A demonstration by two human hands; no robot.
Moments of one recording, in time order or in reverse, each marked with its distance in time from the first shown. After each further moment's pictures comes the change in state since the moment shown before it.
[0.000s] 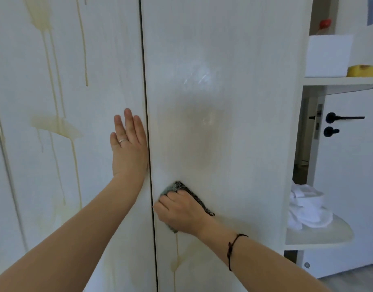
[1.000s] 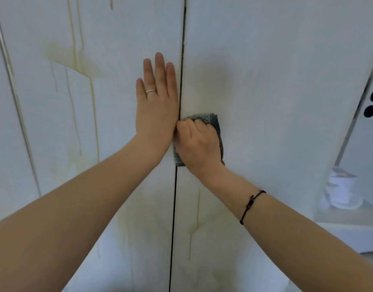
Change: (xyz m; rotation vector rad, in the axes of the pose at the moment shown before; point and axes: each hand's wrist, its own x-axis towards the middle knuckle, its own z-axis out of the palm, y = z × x) left_hand -0.016 -0.005 0.017 -0.272 0.098 0.055; right_hand 0.072 0.004 0.009 -0.158 0.261 0.361
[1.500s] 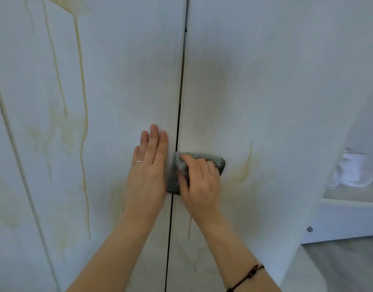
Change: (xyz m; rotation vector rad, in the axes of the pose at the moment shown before) left_hand -0.207 0.009 0.079 -0.542 -0.045 -0.037; right_hand -0.160 -0.064 -0.043 0.231 -0.212 0.383
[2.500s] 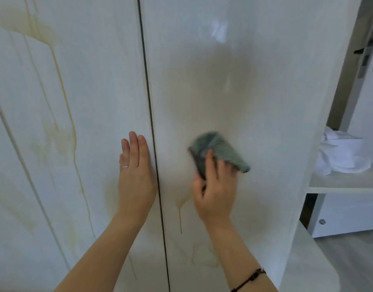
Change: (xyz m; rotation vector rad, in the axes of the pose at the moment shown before) left_hand -0.003 0.020 0.012 0.090 -0.028 -0.135; right_hand -0.026 0.050 -0.043 -0.028 0.011 0.212
